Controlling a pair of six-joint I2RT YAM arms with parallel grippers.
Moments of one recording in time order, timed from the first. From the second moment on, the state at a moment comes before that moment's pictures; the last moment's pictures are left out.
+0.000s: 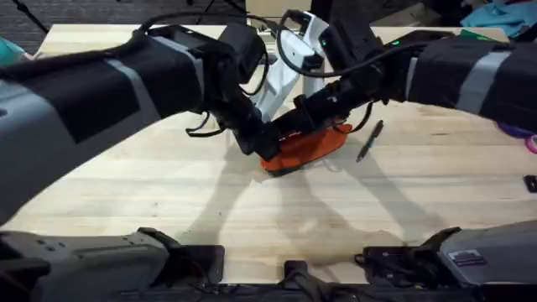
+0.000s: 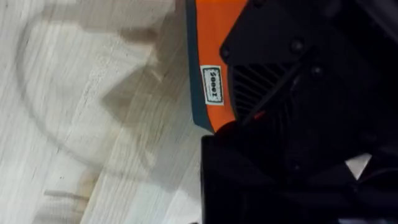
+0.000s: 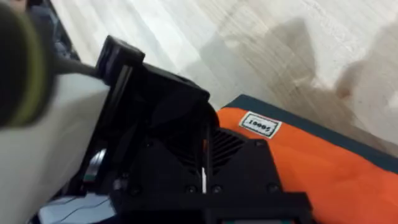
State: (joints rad) left arm -0.47 1.49 1.05 -0.92 0.44 0.55; right arm 0.51 1.63 1.11 -0.63 -0.72 0.06
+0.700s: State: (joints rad) left arm -0.46 1.49 1.05 -0.92 0.42 0.55; right arm 0.59 1.58 1.11 -0.57 -0.49 0.23
